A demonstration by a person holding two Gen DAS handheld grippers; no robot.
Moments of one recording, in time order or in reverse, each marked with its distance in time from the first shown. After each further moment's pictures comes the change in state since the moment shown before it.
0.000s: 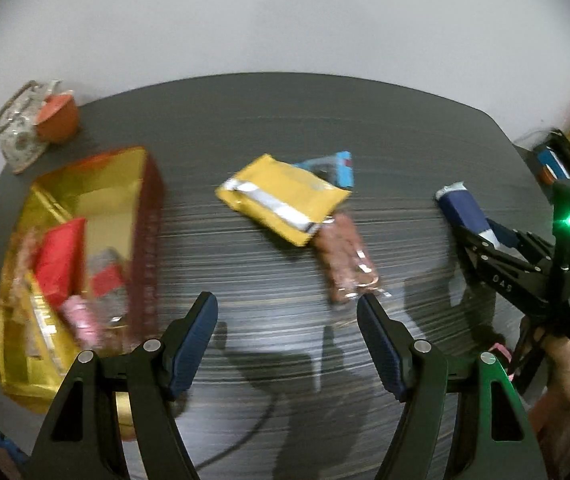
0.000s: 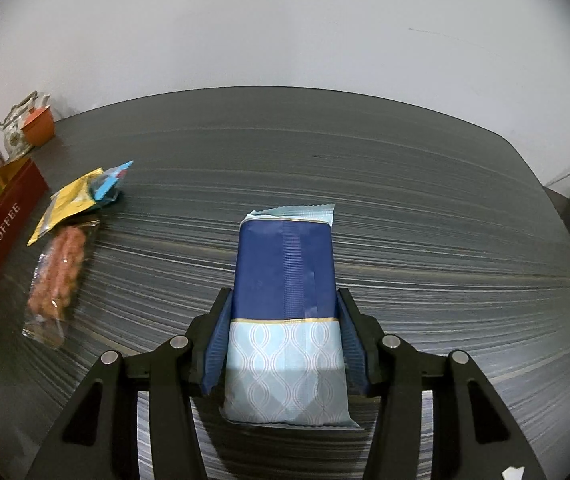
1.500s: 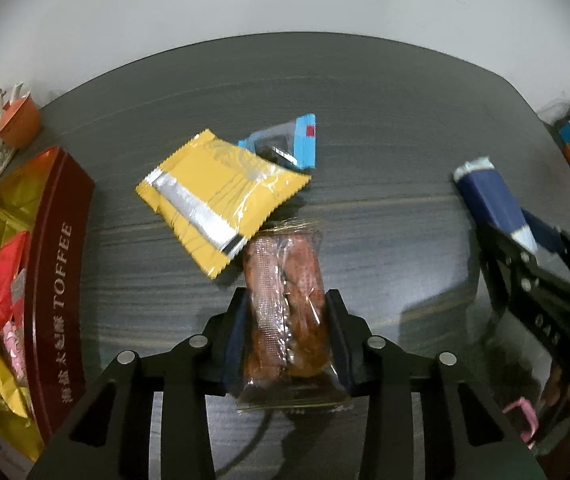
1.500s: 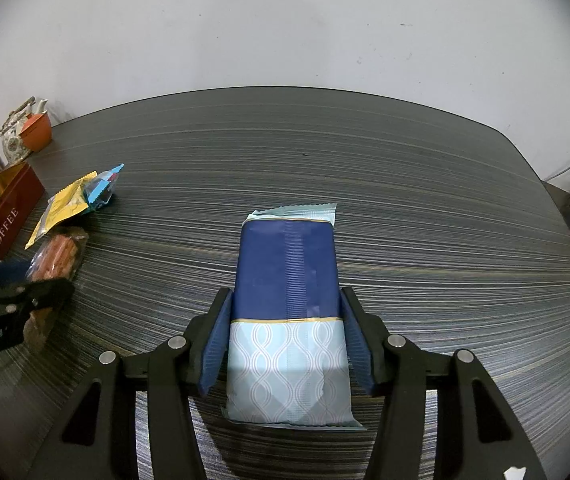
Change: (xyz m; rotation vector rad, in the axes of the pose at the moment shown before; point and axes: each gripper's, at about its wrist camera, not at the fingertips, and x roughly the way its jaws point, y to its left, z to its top) left arm 0.077 -0.047 0.006 0.039 0.086 0.065; right arm 0.010 0.028 0.011 0.005 0.003 0.001
